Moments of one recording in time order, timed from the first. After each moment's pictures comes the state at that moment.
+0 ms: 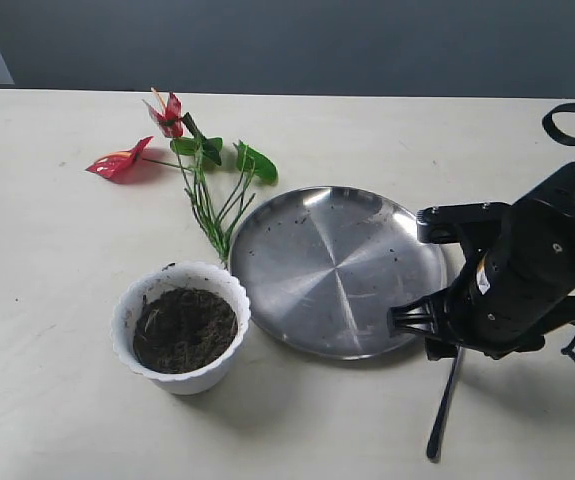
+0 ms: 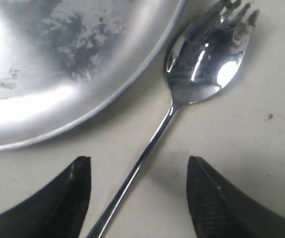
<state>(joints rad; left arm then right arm) -0.03 0.00 0.00 0.04 0.23 0.01 0.68 1.59 -0.68 -0.13 0.60 0.54</state>
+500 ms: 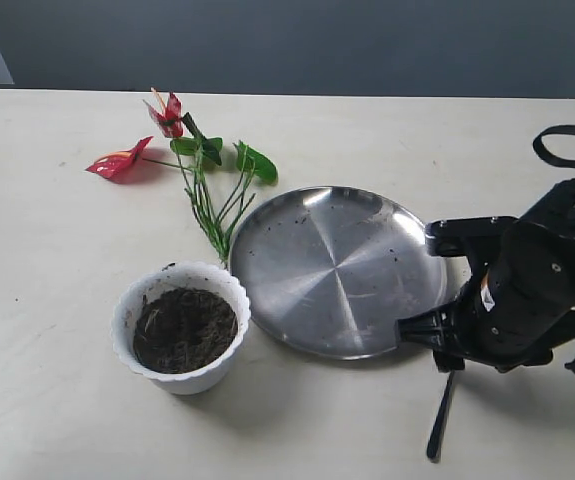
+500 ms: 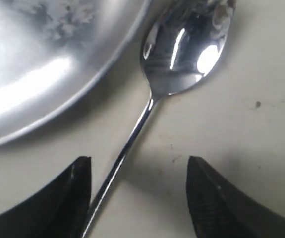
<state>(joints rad) -0.03 0.00 0.00 0.04 0.23 0.01 0.68 1.62 -0.65 -0.19 0.57 0.63</state>
